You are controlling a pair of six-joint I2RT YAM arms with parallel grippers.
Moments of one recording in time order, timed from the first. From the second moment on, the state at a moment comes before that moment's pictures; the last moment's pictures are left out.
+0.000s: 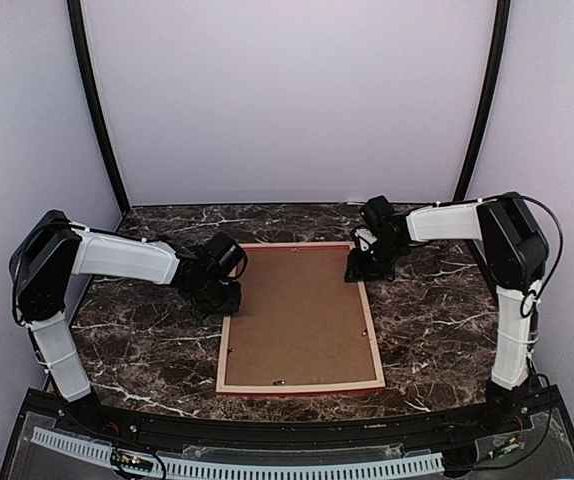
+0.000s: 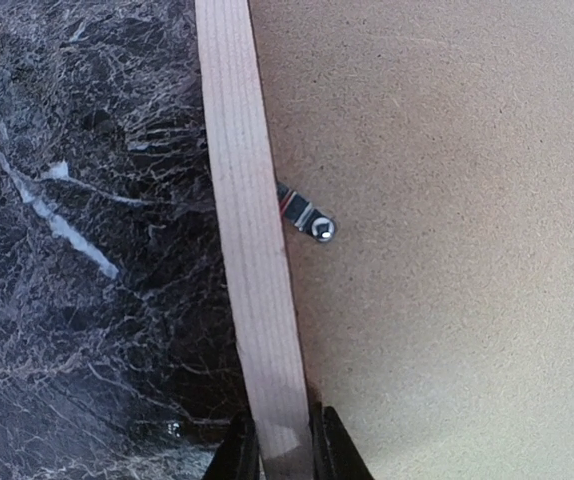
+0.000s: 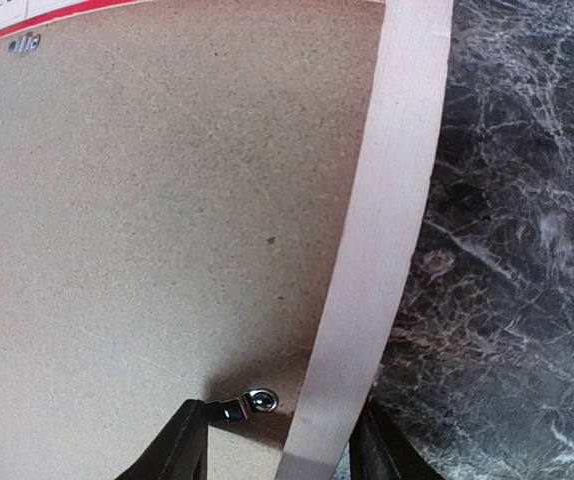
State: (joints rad) left arm -0.75 1.81 1.09 -0.45 -0.16 -0.63; right arm 0.49 2.05 1.41 -0.53 -0.18 0.31
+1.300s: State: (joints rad) left arm -0.75 1.82 1.11 -0.46 -0.16 -0.62; right arm 0.43 2.08 1.48 -0.60 -0.25 0.16
